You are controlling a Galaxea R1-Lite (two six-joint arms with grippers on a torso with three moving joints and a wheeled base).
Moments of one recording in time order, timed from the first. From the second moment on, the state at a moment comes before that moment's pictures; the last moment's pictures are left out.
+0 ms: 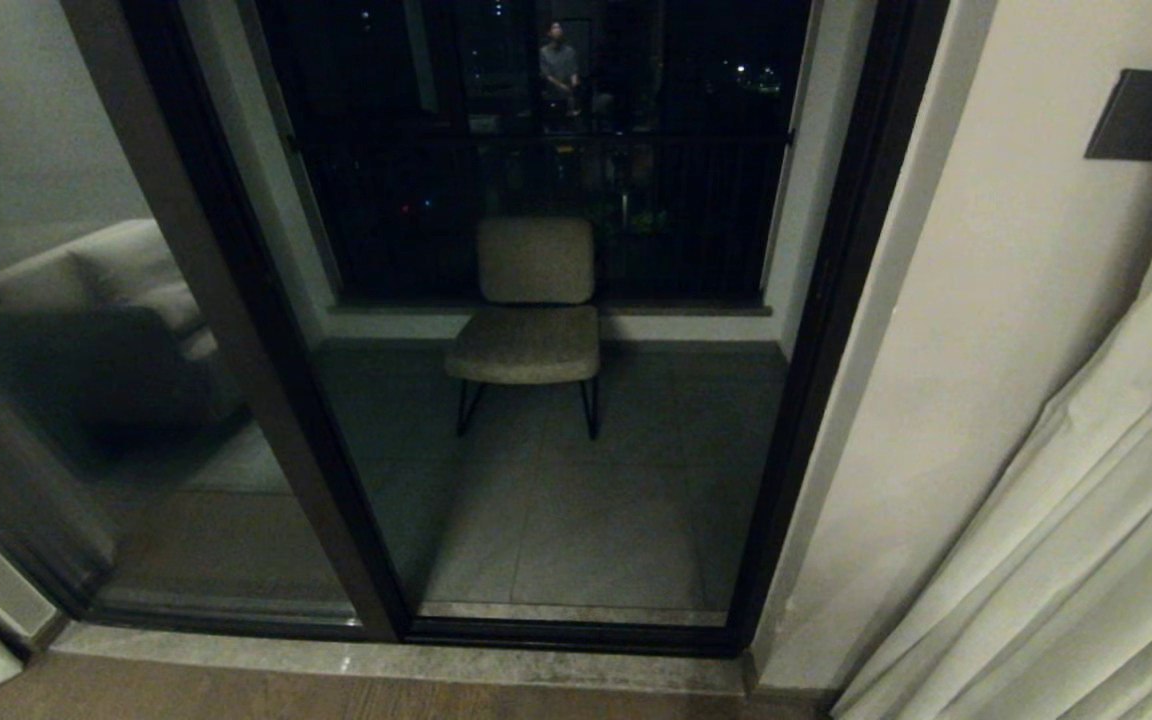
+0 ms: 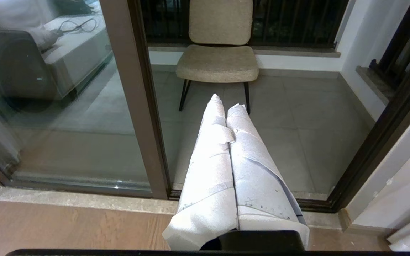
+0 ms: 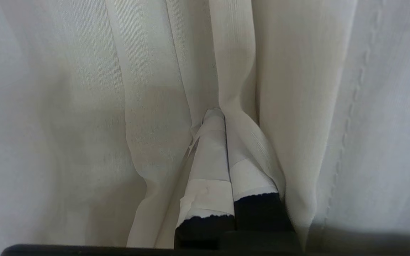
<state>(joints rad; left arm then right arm) 0.00 0.00 0.00 -0.01 0.03 -0.02 -0.62 2.24 -1.52 -1.13 -0.24 -0.23</state>
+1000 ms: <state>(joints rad) 0.00 0.00 0.00 -0.01 0.03 -0.02 -0.53 2.00 -1.22 -1.15 -0.22 -0.26</state>
